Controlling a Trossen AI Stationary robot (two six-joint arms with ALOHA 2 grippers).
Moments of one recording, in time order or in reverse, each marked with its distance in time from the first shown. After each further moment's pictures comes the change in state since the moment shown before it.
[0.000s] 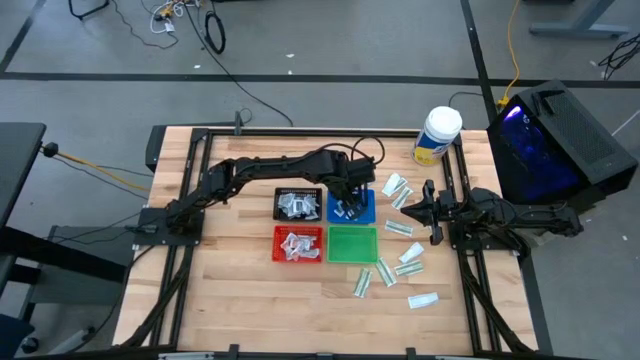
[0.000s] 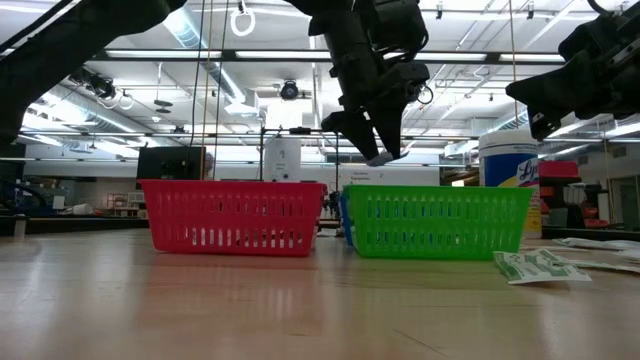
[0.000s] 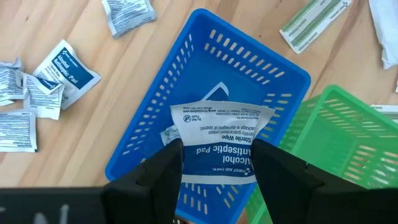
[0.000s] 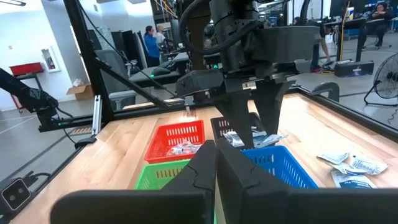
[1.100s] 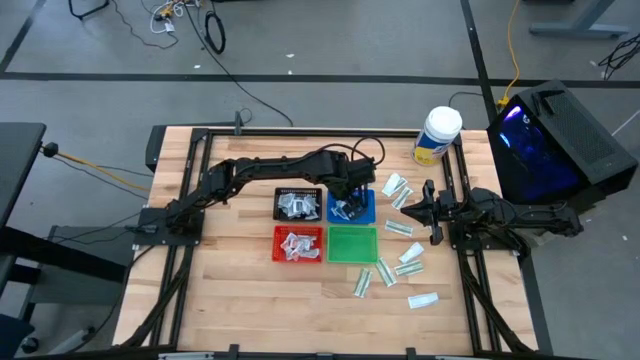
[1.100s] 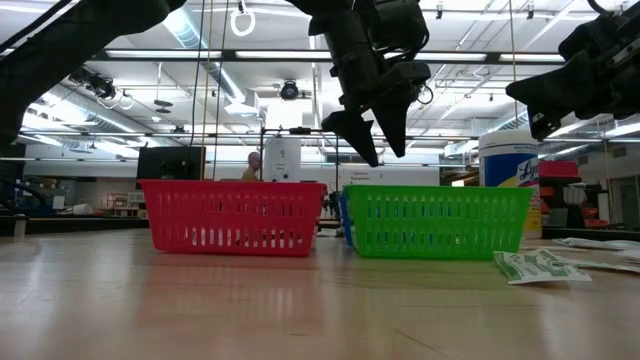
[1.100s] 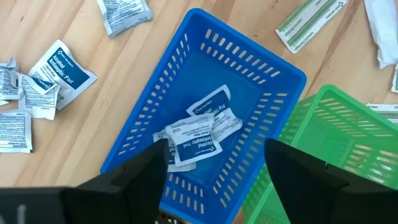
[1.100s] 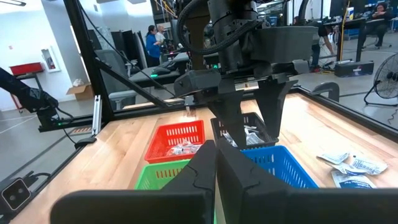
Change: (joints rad) left arm 0.001 0.000 0.000 0.003 0.004 -0.002; right arm 0.000 0.000 0.000 0.000 0.000 0.000
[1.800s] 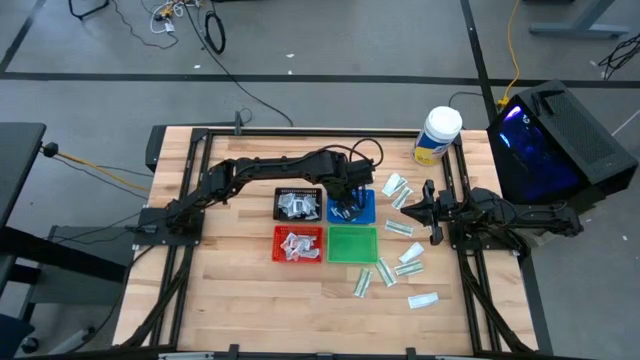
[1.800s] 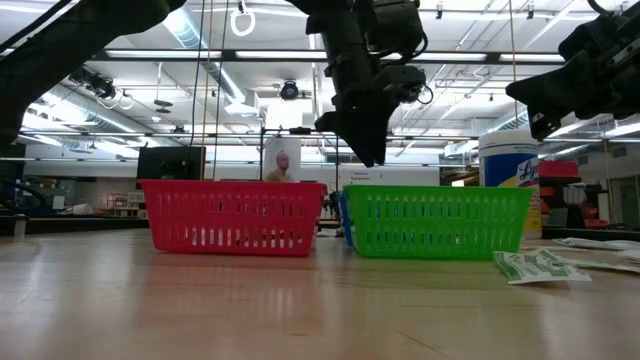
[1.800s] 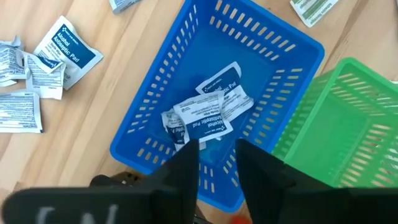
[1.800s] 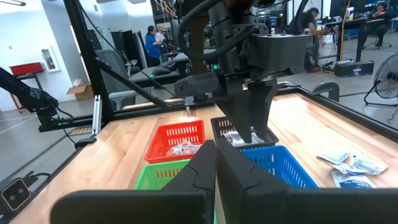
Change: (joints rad) left arm 0.000 0.000 0.000 -0.071 -0.002 0.018; right arm 0.000 0.000 0.000 0.000 0.000 0.000
